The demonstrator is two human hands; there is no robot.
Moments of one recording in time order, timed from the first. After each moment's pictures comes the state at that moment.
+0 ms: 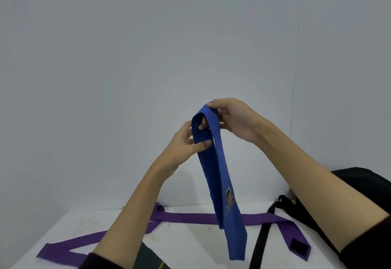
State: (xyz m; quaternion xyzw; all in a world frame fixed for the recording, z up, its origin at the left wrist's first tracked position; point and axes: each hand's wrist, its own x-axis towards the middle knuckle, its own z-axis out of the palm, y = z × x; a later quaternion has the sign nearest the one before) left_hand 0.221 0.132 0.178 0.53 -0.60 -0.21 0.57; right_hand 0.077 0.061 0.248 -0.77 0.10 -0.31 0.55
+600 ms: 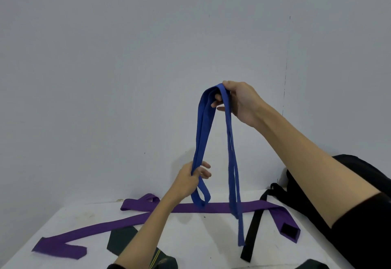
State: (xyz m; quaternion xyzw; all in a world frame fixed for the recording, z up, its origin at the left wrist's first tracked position) left_hand 0.214 0.104 0.072 0.61 -0.56 -0.23 0.51; right_hand 0.065 0.037 0.252 -0.68 0.17 -0.42 0.58
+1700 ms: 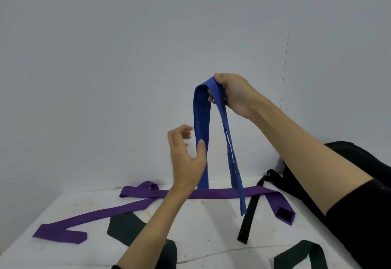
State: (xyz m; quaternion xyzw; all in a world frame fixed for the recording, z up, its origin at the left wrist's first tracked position) left_hand 0.174 0.120 0.090 0.50 -0.51 0.12 0.69; right_hand 0.073 0.039 0.240 -0.70 0.20 -0.41 0.55
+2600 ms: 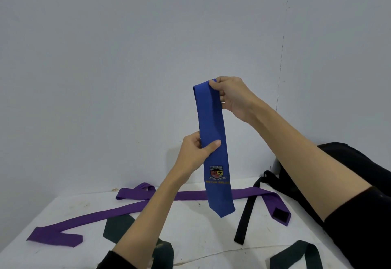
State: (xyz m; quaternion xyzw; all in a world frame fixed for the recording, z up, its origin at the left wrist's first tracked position) left_hand 0.164 0.119 0.122 0.51 -0.53 -0.25 0.63; right_hand 0.071 0.041 0.236 -0.71 0.23 -0.42 0.52
